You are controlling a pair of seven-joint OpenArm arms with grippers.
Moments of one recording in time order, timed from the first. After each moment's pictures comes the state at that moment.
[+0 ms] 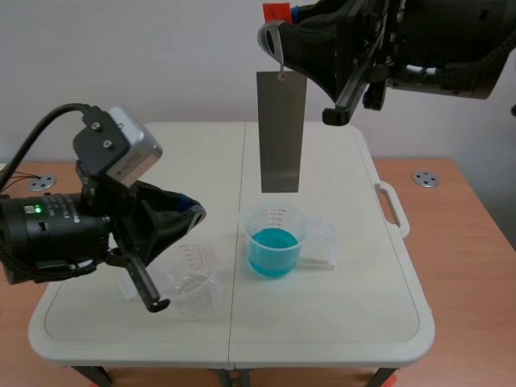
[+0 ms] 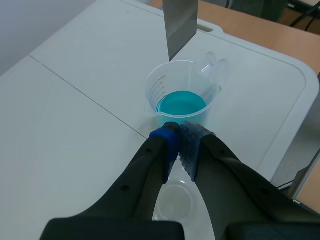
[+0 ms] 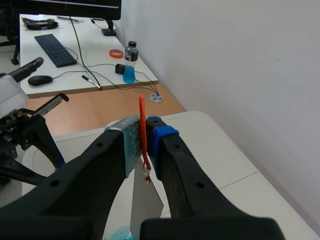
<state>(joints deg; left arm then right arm) 9.1 -36.7 23.8 104.9 -15.2 -21.6 8.1 10.4 31.4 -15.1 105.9 32.5 43.1 -10.4</state>
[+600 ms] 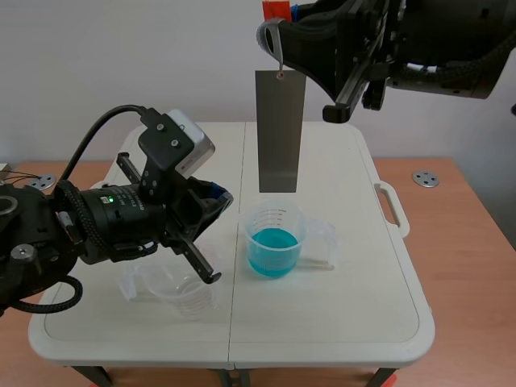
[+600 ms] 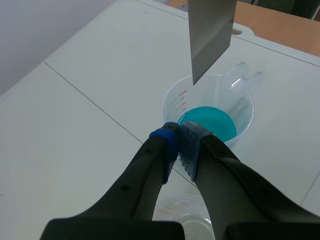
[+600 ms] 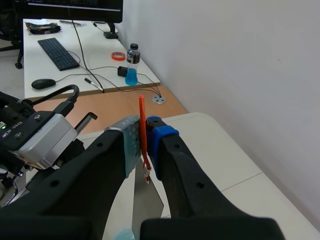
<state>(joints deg) 3.1 -25.3 25.3 96.3 -5.4 -20.2 8.6 10.4 31.4 -15.1 105.9 33.9 43.1 -10.9</state>
